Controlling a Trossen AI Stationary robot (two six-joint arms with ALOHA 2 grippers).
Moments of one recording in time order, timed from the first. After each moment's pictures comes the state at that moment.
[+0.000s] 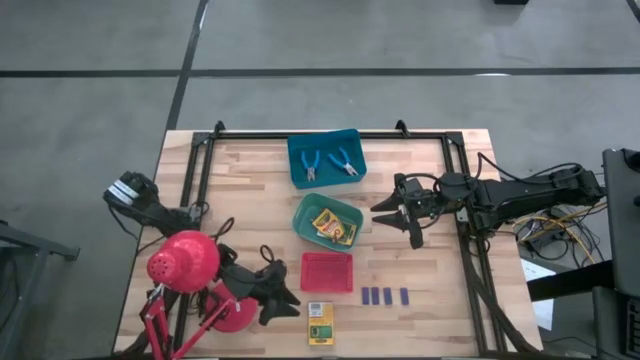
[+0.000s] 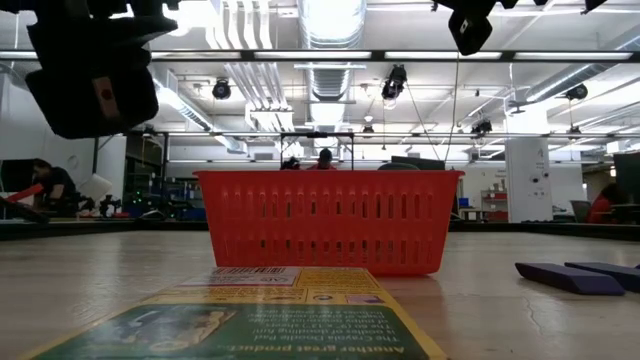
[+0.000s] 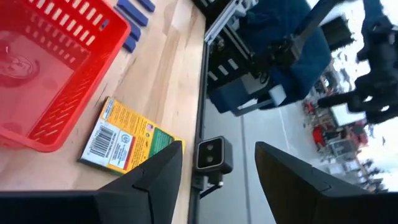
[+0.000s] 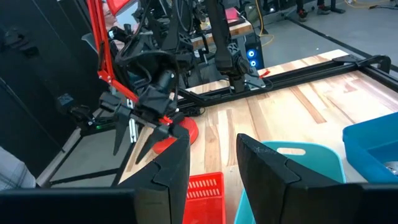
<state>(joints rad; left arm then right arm) -0.63 1.52 0.68 0.54 -0.18 -1.07 0.10 0.92 0.68 0.08 -0.03 0.34</state>
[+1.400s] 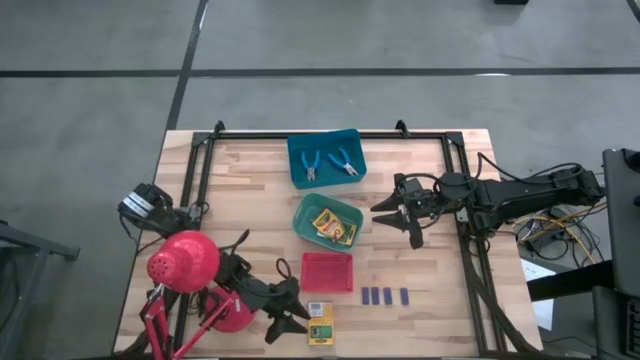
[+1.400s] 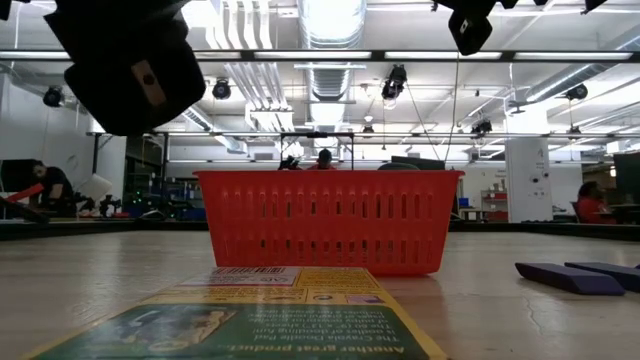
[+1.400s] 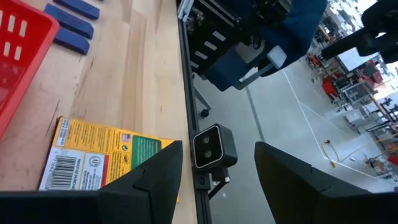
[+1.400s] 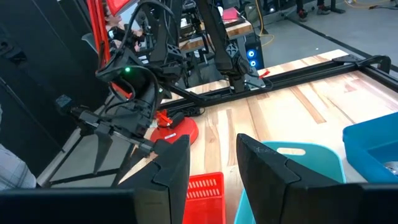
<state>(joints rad) -0.63 1.69 0.83 0.55 -0.09 -0.83 0.10 0.92 0.68 0.08 -0.03 0.34</state>
